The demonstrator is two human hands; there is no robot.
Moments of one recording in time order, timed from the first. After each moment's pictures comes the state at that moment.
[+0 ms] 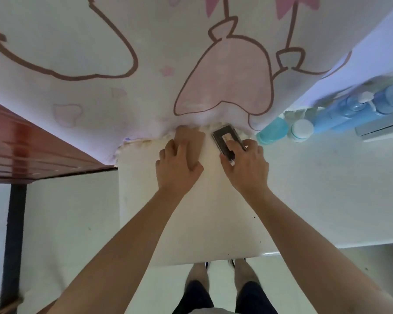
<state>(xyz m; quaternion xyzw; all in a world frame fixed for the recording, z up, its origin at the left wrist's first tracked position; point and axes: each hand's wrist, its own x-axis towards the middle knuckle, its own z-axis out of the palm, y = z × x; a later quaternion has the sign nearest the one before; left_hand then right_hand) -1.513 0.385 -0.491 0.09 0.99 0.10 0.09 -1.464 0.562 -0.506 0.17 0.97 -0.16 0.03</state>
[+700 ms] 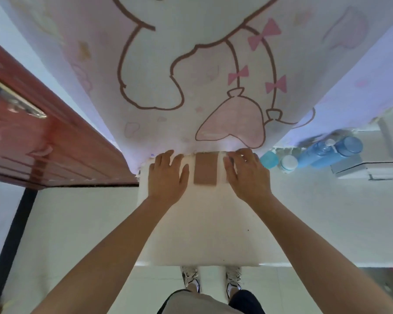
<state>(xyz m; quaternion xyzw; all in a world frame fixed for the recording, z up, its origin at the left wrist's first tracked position) -1.495 0.333 -0.399 0.12 0.99 0.11 -0.04 -1.463 0.558 -0.393 0.03 0.98 -0.17 -0.10</state>
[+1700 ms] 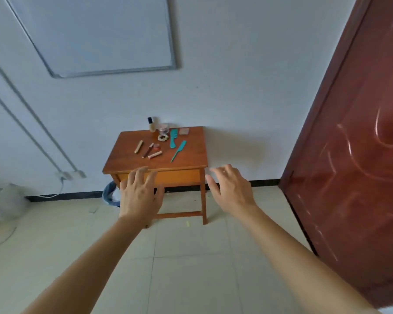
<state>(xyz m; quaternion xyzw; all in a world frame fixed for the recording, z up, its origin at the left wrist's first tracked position) -0.835 -0.134 -0.211 -0.63 0.76 -0.06 -0.16 -1.079 -0.113 -0.231 -0.70 0.67 -0.24 -0.04</state>
